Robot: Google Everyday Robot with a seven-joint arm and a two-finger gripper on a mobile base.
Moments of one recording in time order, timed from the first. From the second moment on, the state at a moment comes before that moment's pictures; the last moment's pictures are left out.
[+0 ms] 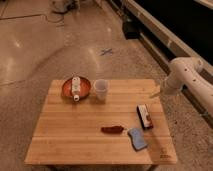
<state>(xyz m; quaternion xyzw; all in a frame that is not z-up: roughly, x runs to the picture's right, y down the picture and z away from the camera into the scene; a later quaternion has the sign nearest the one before) 0.327 0.052 0.811 -0.20 -0.22 -0.60 0.74</state>
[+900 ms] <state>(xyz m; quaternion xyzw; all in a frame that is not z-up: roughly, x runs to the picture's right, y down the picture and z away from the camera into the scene) 0.158 0.114 0.804 -0.15 -0.31 -0.78 0.52</state>
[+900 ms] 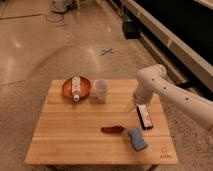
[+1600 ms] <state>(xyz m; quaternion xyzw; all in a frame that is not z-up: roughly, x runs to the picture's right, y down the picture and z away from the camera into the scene) 0.071 0.171 0.789 -0.10 -0.37 -0.82 0.43</state>
